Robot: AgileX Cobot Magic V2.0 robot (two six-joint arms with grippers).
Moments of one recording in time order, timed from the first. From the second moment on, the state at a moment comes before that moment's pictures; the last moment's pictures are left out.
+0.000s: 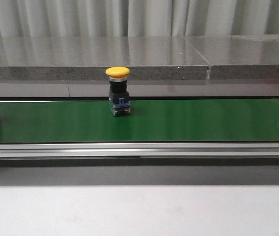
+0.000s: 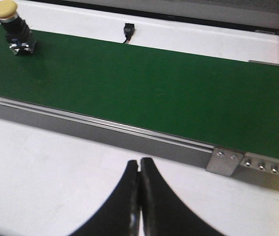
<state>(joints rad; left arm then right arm) -0.20 0.36 -0.67 -0.03 0.84 0.10 0.30 0.43 -0.54 -0.03 0.70 0.08</state>
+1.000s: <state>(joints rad) -0.20 0.36 -0.67 -0.02 0.84 0.10 0.37 1.50 -1.44 0.01 1.07 0.08</state>
